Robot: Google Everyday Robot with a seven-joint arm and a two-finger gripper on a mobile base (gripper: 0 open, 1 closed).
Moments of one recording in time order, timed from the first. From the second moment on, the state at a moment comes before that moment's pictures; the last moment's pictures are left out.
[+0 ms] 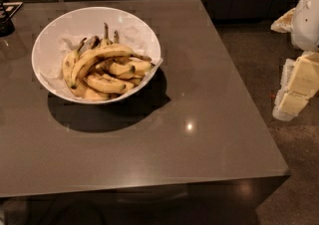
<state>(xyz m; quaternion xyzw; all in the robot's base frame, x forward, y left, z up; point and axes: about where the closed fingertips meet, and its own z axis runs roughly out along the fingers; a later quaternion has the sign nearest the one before) 0.438 -0.217 0.977 -0.60 0.78 -0.03 0.16</state>
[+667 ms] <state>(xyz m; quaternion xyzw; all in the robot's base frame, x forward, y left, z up) 0.445 -0.175 1.001 -0.64 0.75 -0.05 0.18</state>
